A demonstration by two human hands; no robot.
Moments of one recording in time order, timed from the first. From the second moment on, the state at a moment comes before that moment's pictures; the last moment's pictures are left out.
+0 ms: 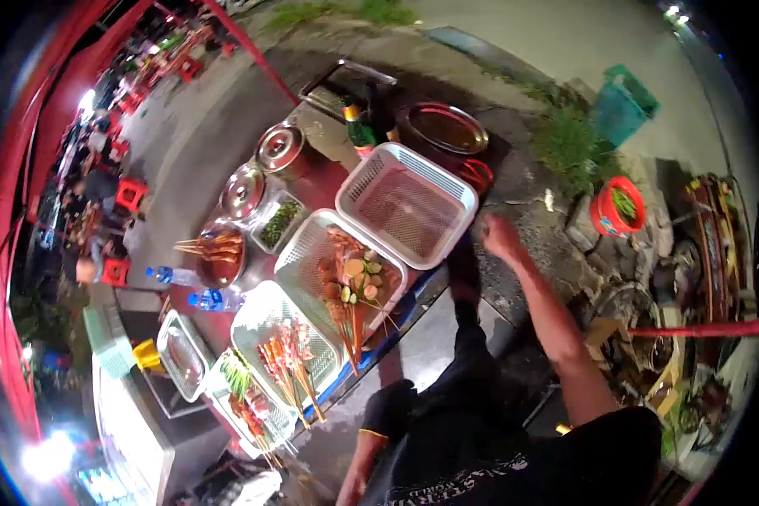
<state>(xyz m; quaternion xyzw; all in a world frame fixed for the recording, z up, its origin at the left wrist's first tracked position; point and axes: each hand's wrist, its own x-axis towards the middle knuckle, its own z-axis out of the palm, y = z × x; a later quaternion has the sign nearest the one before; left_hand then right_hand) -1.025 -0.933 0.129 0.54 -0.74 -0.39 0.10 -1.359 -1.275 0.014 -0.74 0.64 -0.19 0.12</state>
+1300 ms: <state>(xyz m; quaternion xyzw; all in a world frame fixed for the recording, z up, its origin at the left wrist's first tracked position) -1.115 -0.914 0.204 0.81 -0.45 -0.29 0.22 -1.254 -1.209 0.168 -0.47 0.21 -0.05 0.85</state>
